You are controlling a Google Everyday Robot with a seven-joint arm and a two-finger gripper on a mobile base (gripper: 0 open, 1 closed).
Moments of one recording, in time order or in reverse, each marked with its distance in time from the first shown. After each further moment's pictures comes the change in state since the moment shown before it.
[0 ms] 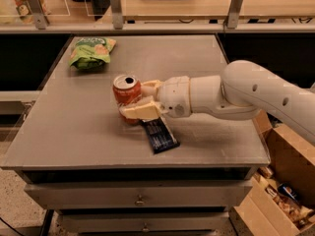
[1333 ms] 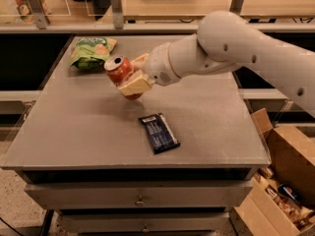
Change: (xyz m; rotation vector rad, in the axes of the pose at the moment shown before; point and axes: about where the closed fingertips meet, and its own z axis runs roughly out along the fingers) arm -0.016 -0.065 0.023 0.056 0.288 -0.132
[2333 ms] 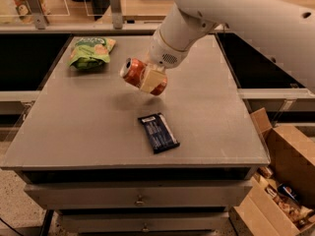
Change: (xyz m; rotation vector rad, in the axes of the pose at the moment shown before) arm 0.032 -0.022 -0.038 -0.060 0.523 -0.125
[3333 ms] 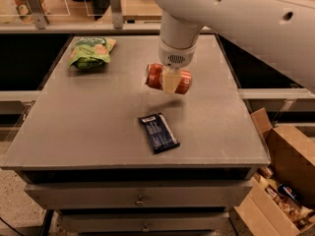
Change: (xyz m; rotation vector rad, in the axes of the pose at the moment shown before) arm 0.055 0.002 -0.027 0.071 0.393 0.026
